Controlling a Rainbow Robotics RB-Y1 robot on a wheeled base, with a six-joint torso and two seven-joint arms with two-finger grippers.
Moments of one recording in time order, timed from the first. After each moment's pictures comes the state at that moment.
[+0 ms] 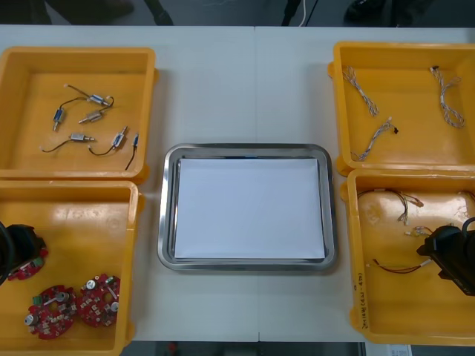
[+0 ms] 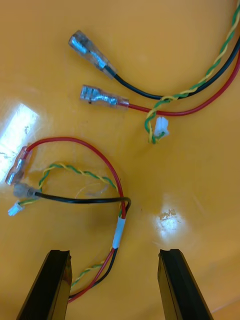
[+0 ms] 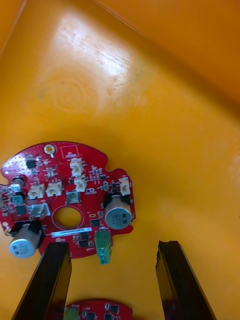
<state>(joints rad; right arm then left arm) 0.14 -0.53 -0.25 -2.05 -0.66 1.57 0.68 0.28 0.58 0.26 -2.16 0.55 1.36 -0.94</state>
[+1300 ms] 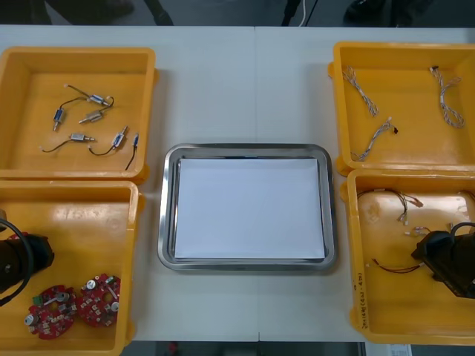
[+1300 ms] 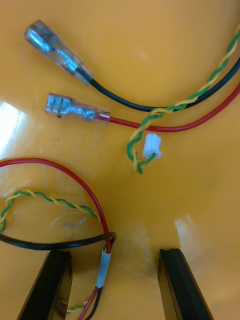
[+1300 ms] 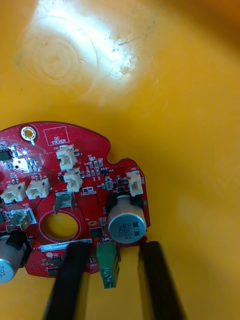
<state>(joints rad) 0.14 -0.53 -0.18 -1.97 -0.59 1.47 0.68 0.29 0.58 0.17 -2.09 0.48 1.27 -0.94</state>
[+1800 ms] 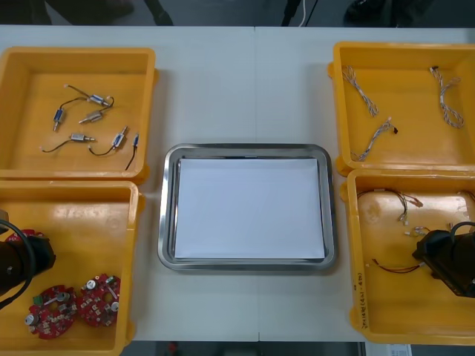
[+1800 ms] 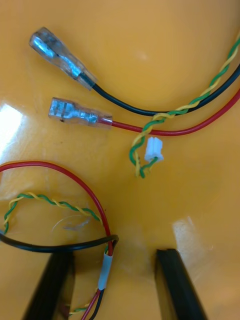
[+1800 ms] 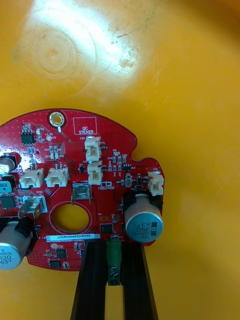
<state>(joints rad) 0.14 -0.53 -0.18 -1.97 -0.58 1.46 0.68 0.29 0.58 0.16 -2.09 0.47 1.27 -0.94</state>
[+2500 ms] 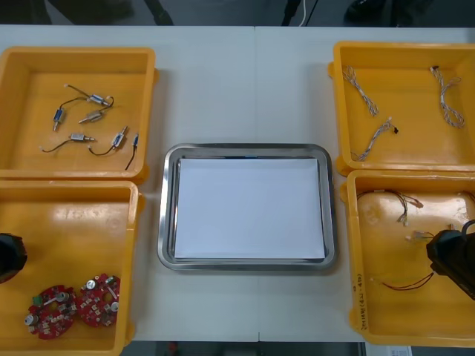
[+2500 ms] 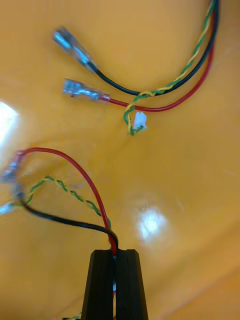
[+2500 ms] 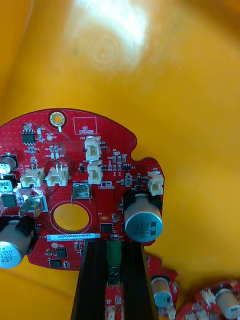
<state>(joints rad) 0.13 -0.53 -0.24 -2.11 -0.59 1.68 0.68 0.26 0.69 0.30 -2.17 0.68 1.56 -0.94</state>
